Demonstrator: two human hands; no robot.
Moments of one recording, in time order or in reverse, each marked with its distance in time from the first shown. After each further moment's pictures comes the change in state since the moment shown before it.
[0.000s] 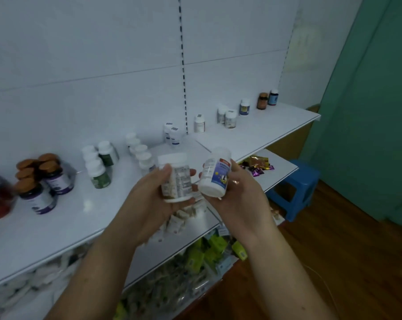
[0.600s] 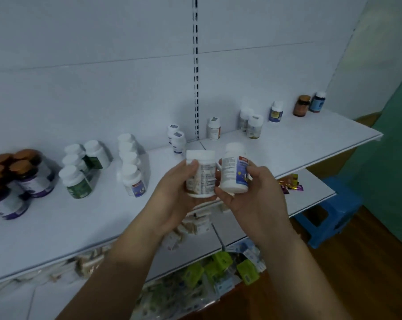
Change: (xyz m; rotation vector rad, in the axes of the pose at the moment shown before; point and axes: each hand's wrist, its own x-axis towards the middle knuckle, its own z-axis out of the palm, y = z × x) left_hand 0.162 -0.038 0.026 0.018 0.025 0.107; right_hand 0.162 -0.066 -0.056 -0.099 0.003 0.134
